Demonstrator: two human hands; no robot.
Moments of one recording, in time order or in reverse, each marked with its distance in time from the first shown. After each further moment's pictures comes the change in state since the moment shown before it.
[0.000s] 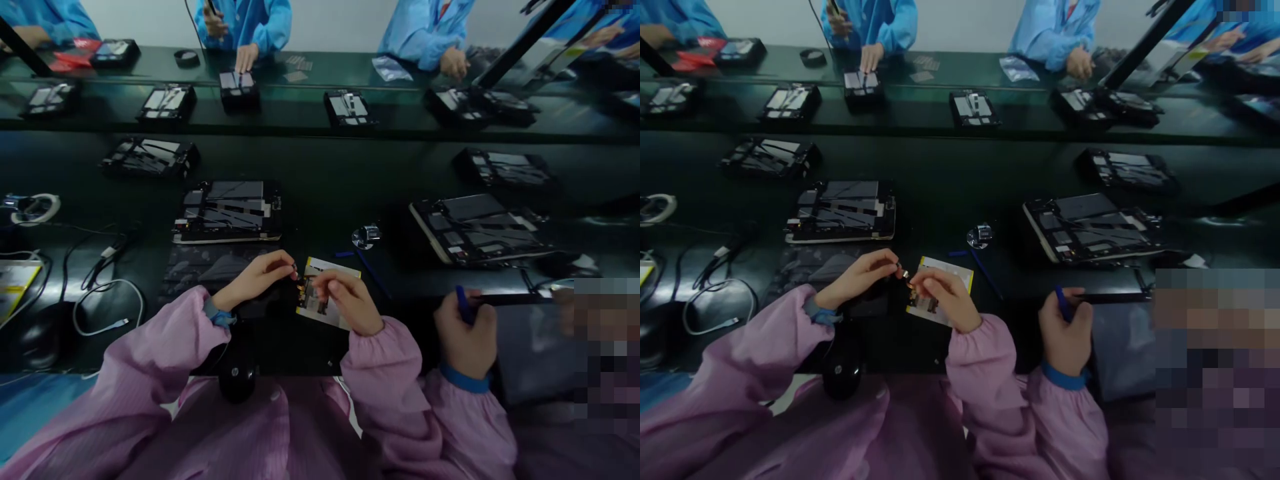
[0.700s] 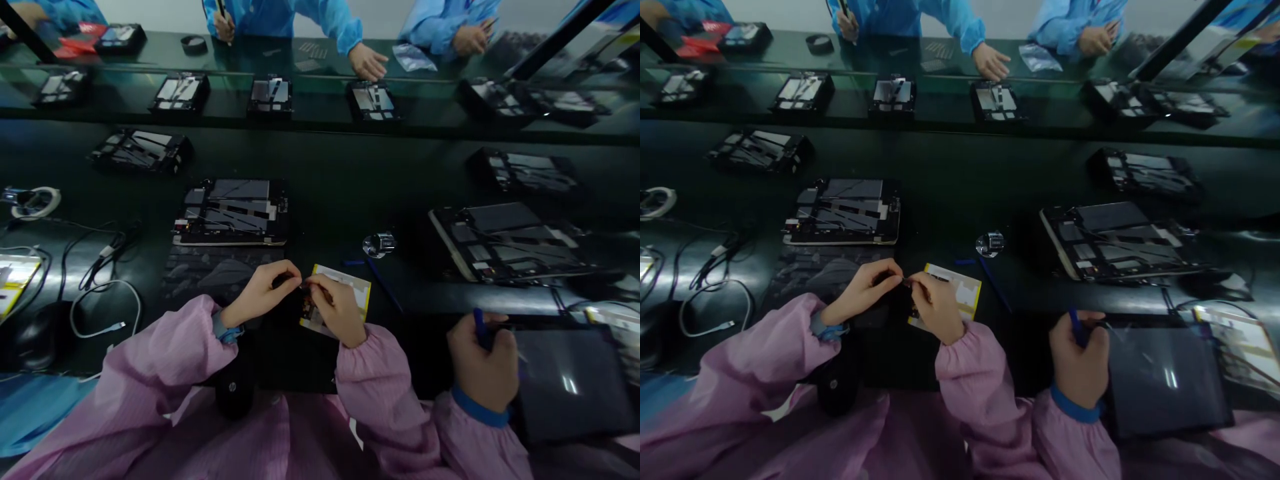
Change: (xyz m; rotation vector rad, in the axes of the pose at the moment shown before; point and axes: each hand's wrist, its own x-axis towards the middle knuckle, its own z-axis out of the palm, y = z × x) left_hand 0.002 -0.001 0.010 0.265 0.157 0.117; right_hand -0.026 0.053 -0.041 0.073 0.435 -0.070
